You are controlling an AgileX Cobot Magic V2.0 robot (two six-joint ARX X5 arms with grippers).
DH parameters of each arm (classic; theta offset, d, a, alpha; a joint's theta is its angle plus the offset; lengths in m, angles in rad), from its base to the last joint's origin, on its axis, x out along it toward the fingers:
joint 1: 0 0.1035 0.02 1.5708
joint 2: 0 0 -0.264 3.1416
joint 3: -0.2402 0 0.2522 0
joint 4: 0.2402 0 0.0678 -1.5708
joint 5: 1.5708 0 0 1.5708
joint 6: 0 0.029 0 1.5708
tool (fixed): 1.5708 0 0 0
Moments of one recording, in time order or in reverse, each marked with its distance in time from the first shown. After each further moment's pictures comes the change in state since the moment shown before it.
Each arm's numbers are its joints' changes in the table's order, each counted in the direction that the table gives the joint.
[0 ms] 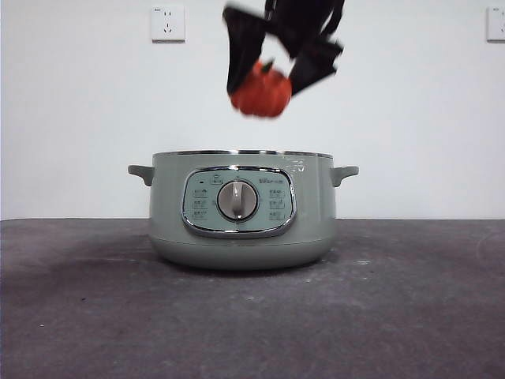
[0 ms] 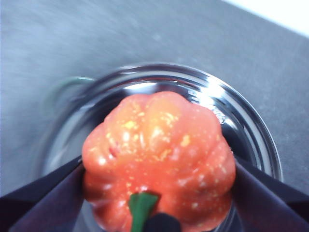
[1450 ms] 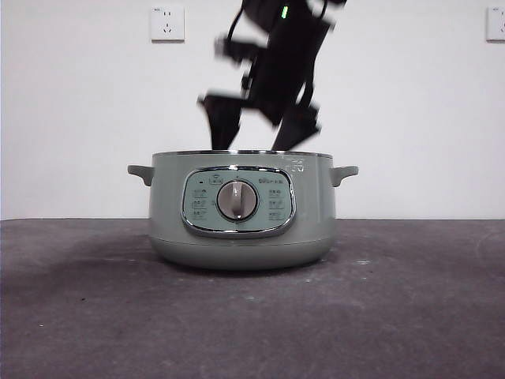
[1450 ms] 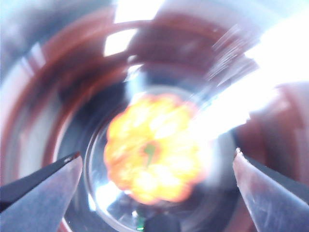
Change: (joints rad) left arm 0.000 0.007 0.000 0.052 0.003 -0.003; right arm 0.021 -0.143 -0.060 0.049 0.056 -0.056
